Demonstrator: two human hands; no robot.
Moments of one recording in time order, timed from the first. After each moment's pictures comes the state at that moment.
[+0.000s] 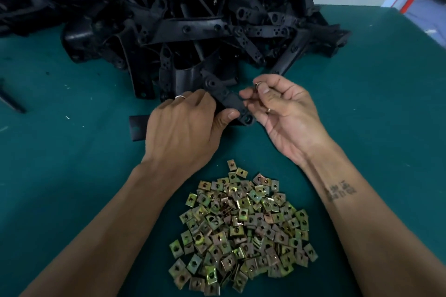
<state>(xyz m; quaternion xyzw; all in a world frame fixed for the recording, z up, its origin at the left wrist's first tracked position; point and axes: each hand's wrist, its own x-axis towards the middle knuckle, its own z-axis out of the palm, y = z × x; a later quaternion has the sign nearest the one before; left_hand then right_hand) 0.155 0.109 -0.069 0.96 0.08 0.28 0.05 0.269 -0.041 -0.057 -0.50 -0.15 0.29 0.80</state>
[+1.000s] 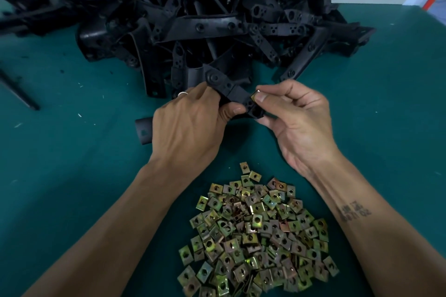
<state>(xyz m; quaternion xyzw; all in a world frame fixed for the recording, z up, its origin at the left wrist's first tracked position) 0.152 0.109 -0.062 0.94 0.10 0.30 0.13 0.247 -0.032 -0.062 -0.55 -0.16 0.21 0.79</state>
